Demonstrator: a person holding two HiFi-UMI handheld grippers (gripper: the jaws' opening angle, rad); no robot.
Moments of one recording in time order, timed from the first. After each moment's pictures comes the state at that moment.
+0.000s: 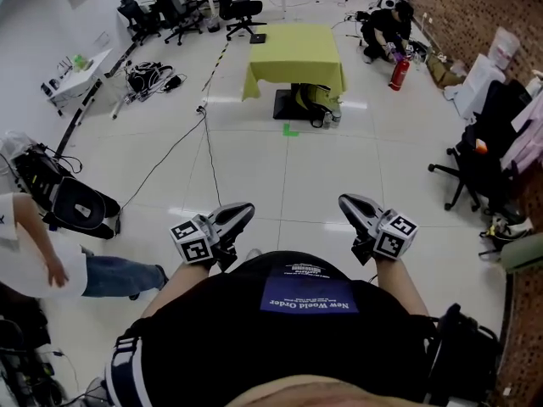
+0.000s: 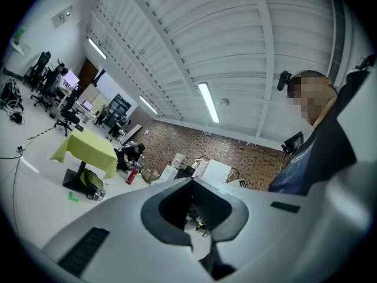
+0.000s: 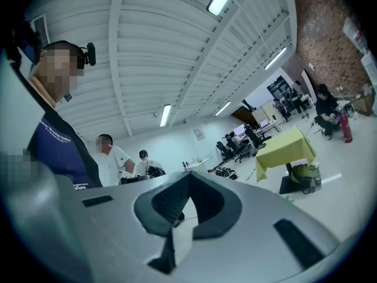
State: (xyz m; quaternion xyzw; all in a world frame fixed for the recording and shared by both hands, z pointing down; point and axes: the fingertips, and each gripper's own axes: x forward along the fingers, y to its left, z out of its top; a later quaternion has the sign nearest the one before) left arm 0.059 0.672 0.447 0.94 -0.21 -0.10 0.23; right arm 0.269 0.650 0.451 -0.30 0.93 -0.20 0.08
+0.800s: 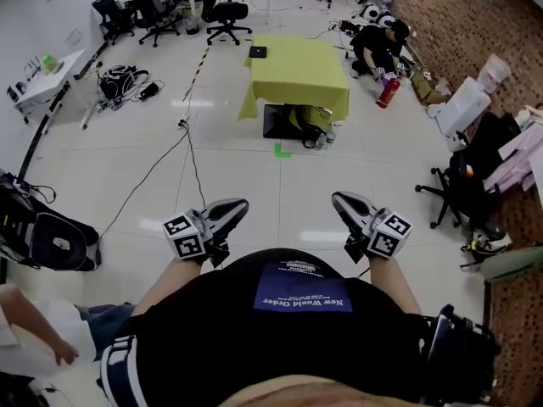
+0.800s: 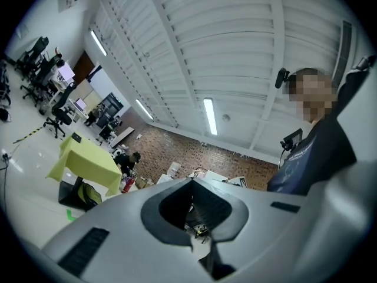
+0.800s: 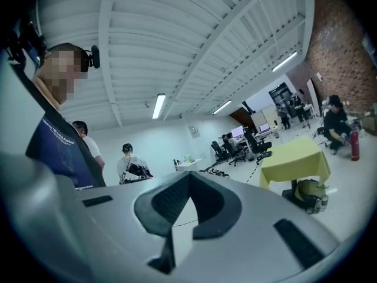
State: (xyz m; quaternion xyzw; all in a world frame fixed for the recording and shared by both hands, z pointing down) left arm -0.128 0.429 0.437 0.95 -0.15 -0.14 0.23; right arm 0.075 0.428 0.410 -0.33 0.93 -0.16 0.05
